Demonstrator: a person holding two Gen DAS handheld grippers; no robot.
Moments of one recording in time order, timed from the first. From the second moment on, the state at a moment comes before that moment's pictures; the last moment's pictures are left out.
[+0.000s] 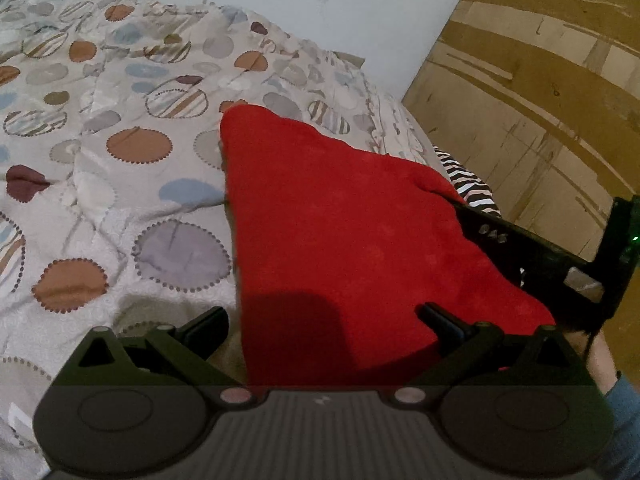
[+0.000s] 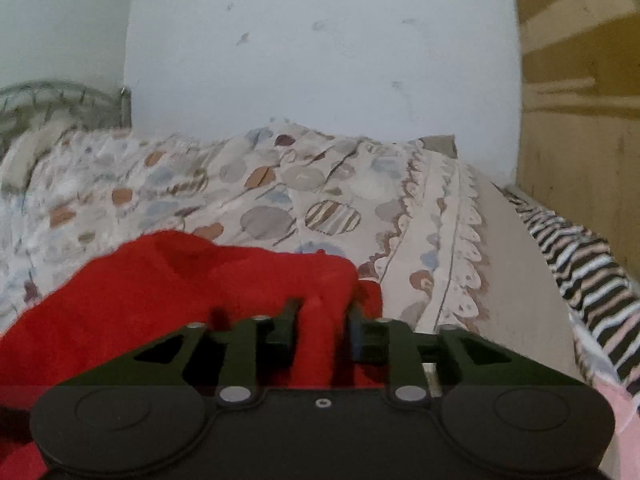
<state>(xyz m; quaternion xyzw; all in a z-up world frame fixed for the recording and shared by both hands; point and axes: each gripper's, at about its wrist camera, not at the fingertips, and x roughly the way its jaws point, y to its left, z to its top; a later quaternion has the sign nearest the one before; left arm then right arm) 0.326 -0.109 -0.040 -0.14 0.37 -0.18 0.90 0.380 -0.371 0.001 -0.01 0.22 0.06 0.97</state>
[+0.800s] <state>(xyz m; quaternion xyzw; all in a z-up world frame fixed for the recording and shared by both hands) 0.323 -0.112 -0.041 -0.15 0.36 -0.18 0.90 0.402 -0.409 -0.019 0.16 0.31 0.09 0.93</state>
